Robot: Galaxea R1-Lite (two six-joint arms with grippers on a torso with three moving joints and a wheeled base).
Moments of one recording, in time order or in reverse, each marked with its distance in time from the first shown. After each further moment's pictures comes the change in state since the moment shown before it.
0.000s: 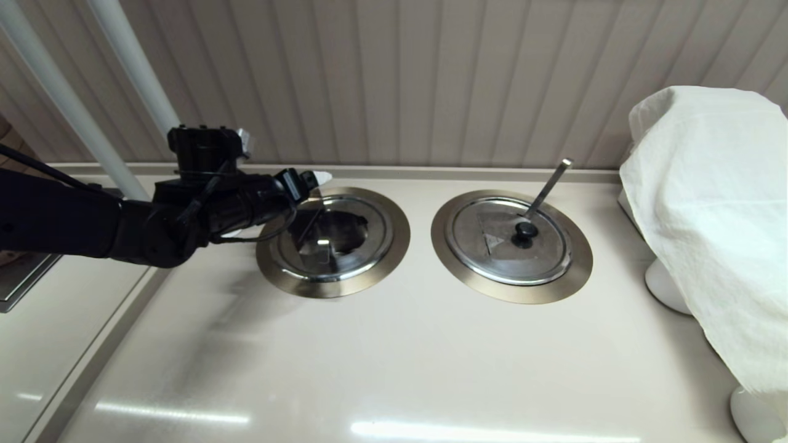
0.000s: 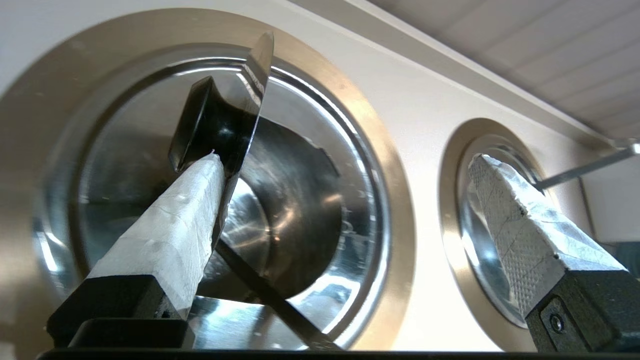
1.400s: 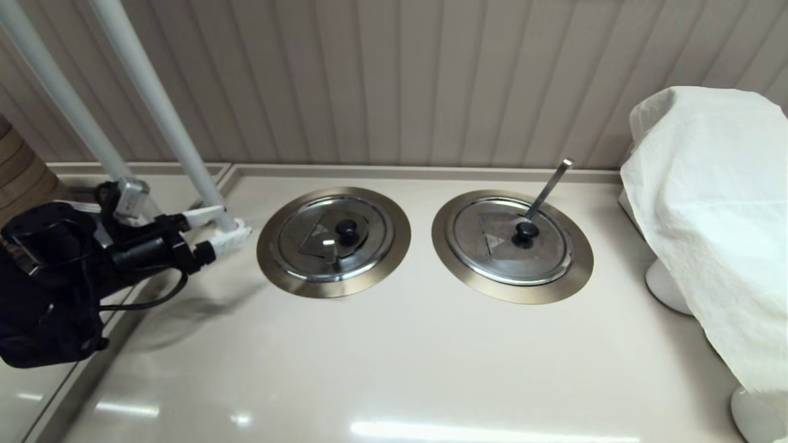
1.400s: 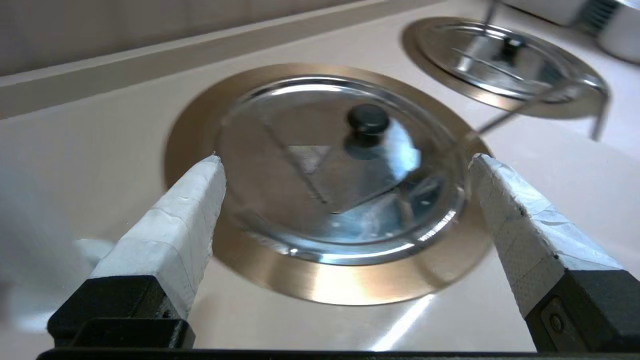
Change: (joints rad) left arm 0.451 0.095 0.514 -0.994 -0.858 0.421; right arm 0.000 0.000 0.000 0.000 0.000 0.000
